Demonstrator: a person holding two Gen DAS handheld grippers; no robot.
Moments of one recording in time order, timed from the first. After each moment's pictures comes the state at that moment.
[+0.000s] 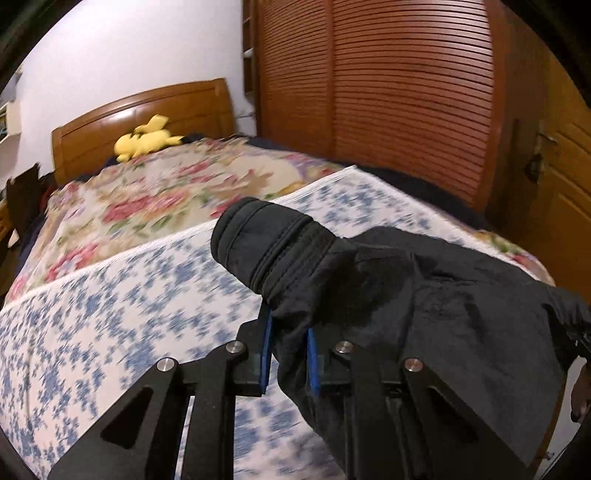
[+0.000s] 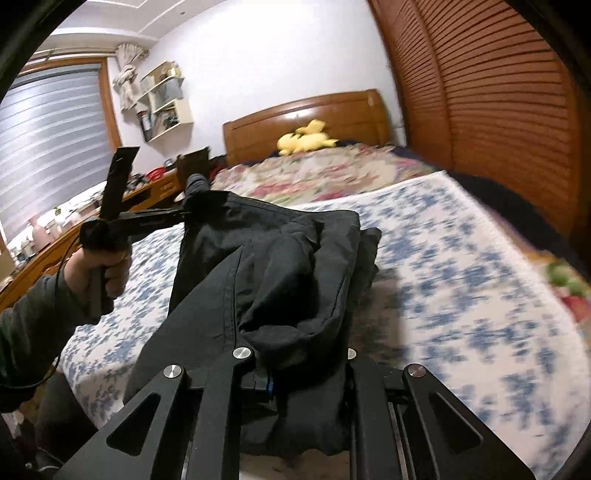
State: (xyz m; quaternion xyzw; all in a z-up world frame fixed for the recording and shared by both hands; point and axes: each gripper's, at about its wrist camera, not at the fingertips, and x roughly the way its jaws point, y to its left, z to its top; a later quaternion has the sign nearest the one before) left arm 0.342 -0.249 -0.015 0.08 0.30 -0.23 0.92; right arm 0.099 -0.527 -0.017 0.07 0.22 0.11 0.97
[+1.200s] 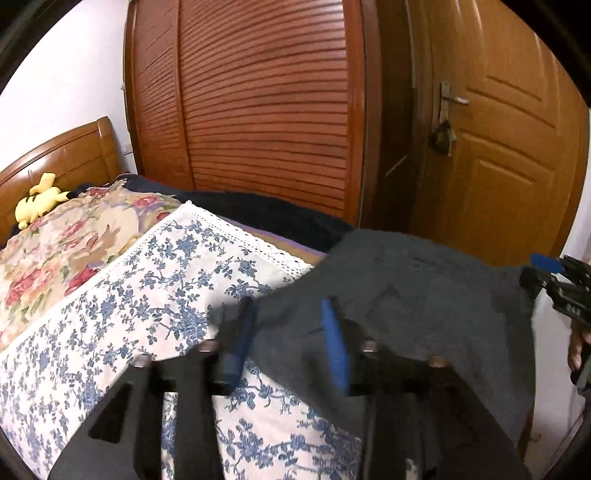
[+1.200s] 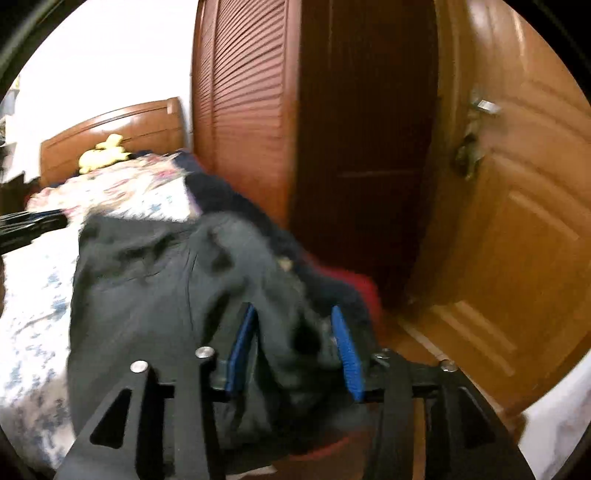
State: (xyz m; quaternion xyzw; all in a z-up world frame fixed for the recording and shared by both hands) left arm 0.289 -0.489 0.015 0.12 0.26 -0.39 0.88; right arm -0.029 -0.660 0.026 0.05 0.24 -0.27 0.93
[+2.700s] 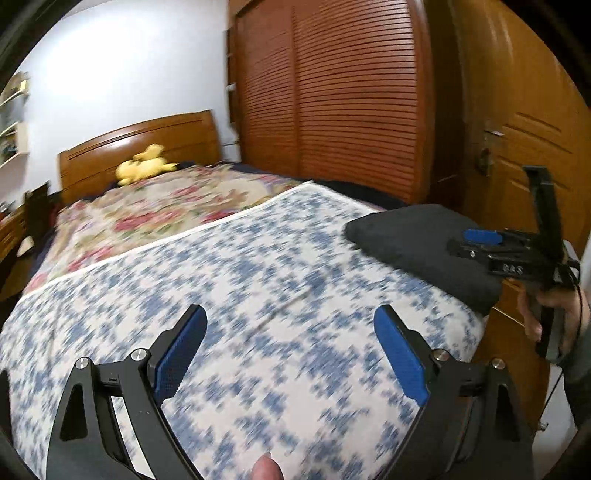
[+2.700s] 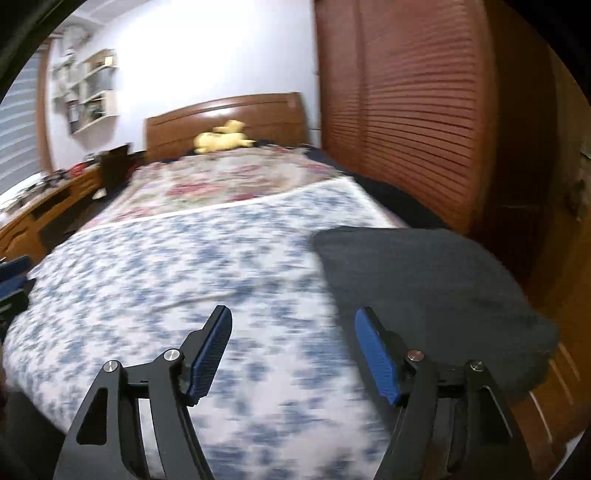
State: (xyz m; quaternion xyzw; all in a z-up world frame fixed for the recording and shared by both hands) left arm 0.120 -0.190 0.014 0.08 0.25 -0.24 0.93; right arm -0.010 -0.369 0.048 0.03 0.25 -0.04 0.97
